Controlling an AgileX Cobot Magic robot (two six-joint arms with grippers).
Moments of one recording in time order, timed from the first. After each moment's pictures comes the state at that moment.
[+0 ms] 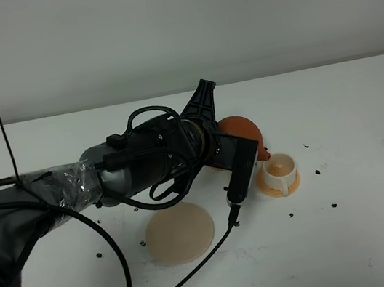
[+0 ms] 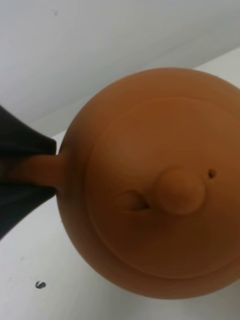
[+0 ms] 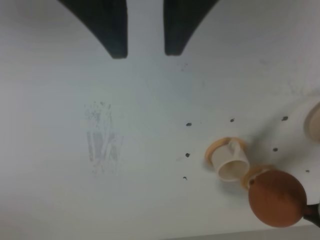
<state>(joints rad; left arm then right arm) -0.69 2.14 -1.52 0.86 0.28 0.73 -0.02 -0.01 -0.50 0.09 1.09 -0.06</state>
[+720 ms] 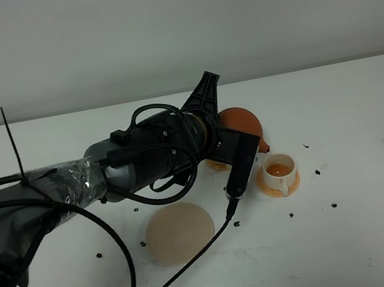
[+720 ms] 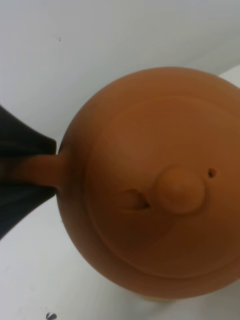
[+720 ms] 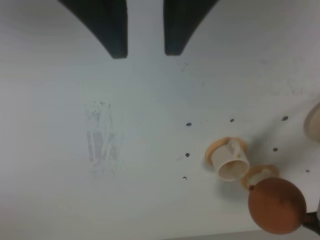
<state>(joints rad) -0.69 2.16 -1.56 0.92 0.29 0.72 -0.02 -0.01 -0.50 0.09 1.09 -0.06</state>
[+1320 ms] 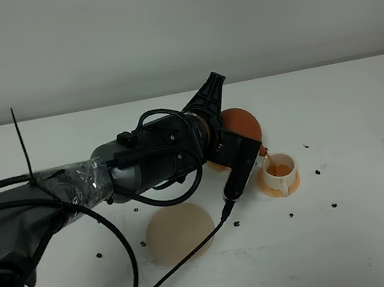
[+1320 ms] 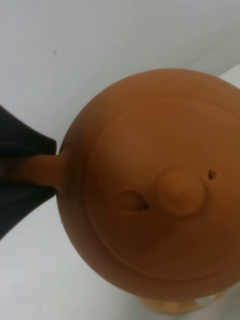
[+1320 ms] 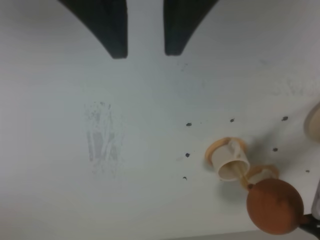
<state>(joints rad) -0.70 2.17 -1.57 1.01 0.29 0.72 -0.02 -0.01 -0.50 0.09 1.09 -0.06</state>
